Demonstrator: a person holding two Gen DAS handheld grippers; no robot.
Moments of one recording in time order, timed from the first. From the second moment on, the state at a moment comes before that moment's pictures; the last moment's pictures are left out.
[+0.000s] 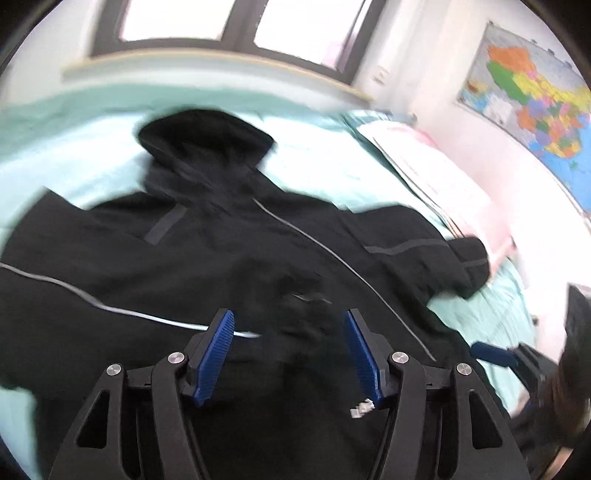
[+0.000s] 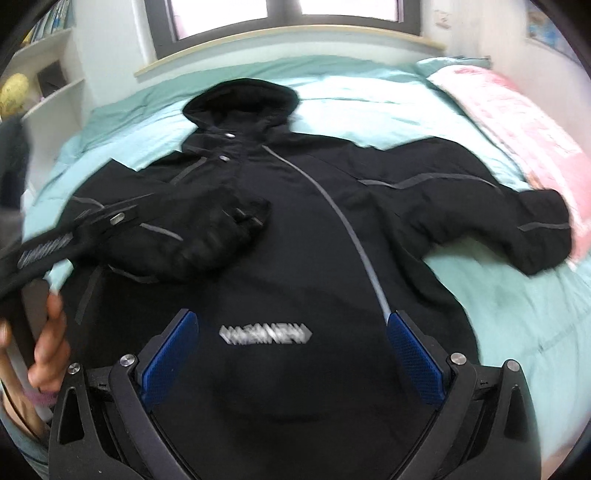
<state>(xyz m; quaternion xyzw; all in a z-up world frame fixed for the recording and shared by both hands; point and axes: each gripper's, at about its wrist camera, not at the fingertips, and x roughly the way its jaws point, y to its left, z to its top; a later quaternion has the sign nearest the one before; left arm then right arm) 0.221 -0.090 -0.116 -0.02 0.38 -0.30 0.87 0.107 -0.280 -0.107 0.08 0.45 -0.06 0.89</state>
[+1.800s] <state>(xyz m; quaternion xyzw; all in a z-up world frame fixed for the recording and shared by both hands) 0.371 -0.044 -0.160 -0.04 0.49 -0.14 0.86 0.300 -0.336 -0.118 0.07 0.46 -0.06 0.88</state>
